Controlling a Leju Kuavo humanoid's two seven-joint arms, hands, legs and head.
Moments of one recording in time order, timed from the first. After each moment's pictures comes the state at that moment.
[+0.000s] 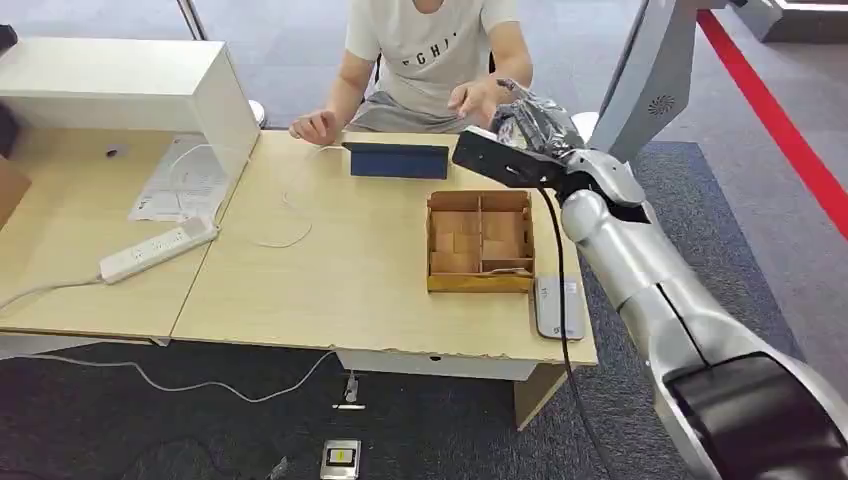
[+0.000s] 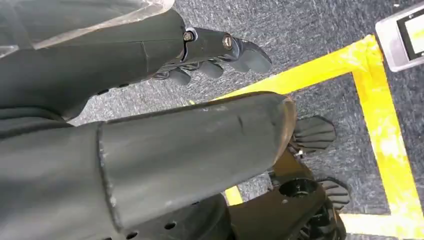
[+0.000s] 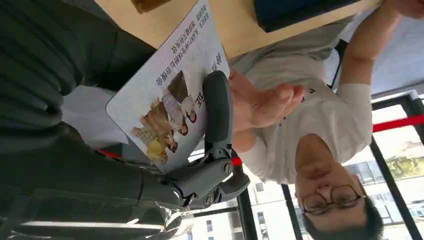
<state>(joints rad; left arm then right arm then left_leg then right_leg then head) -0.27 0.12 -1.35 -0.16 1.33 0.03 -0.06 -1.16 0.04 0.58 -0.44 0.75 0.02 -0.18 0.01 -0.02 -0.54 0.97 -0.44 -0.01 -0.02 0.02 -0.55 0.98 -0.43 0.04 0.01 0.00</state>
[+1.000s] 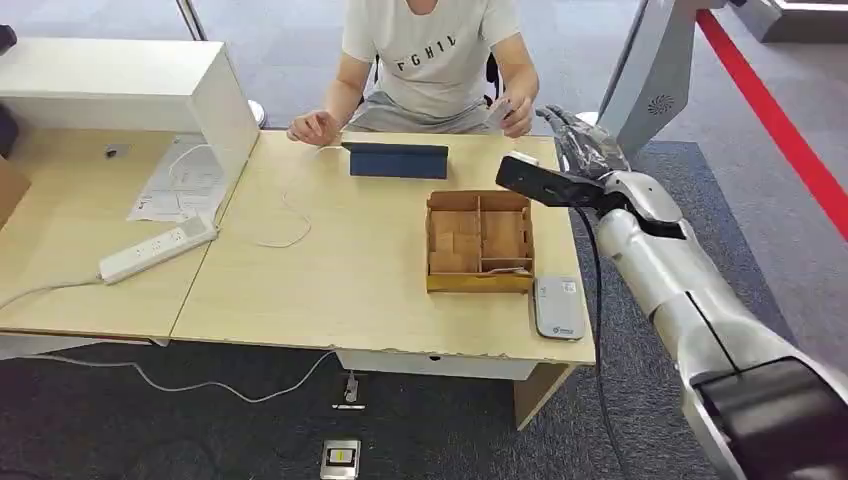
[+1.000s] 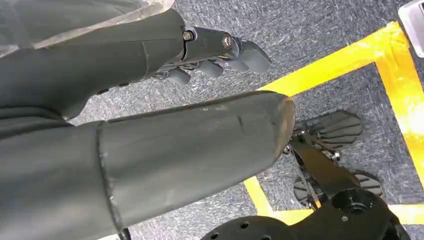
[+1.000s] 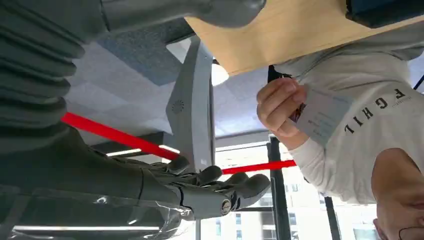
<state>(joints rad) -0.20 0.26 -1.37 -0.16 1.30 -0.18 -0.15 -1.15 -0.05 0.62 -0.34 0.80 -0.04 -0.20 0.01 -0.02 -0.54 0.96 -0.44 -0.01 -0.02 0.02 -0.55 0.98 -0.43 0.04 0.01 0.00</state>
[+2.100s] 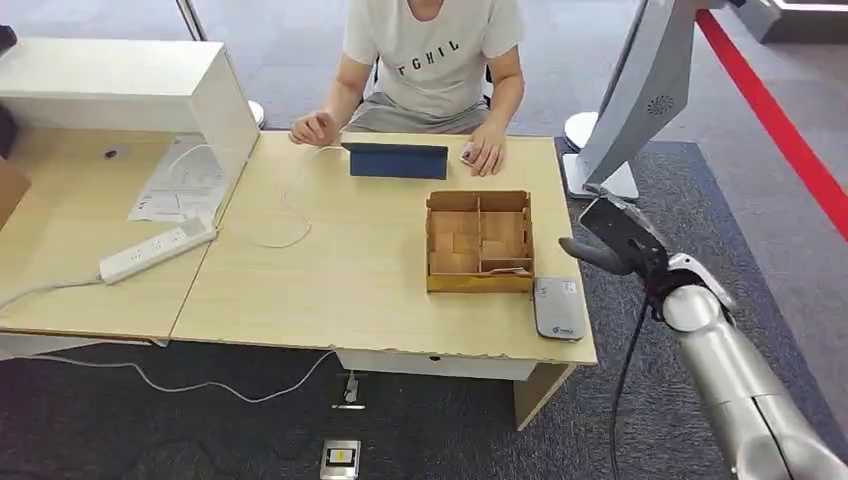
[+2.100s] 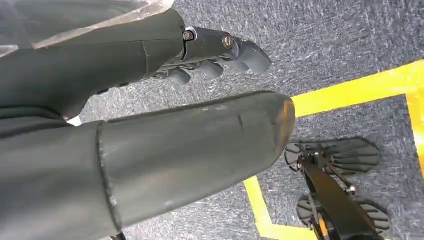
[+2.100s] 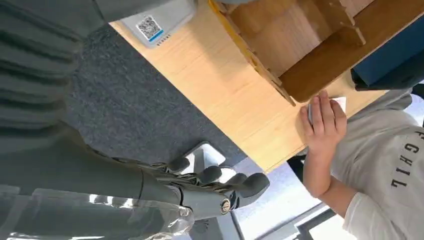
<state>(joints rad) -0.17 0.29 -1.37 -0.16 1.40 -0.13 -0.11 -0.71 -0.31 0.39 -0.87 0.36 0.23 -0.09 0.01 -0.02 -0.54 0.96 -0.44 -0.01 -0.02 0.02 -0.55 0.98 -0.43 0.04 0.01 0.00</state>
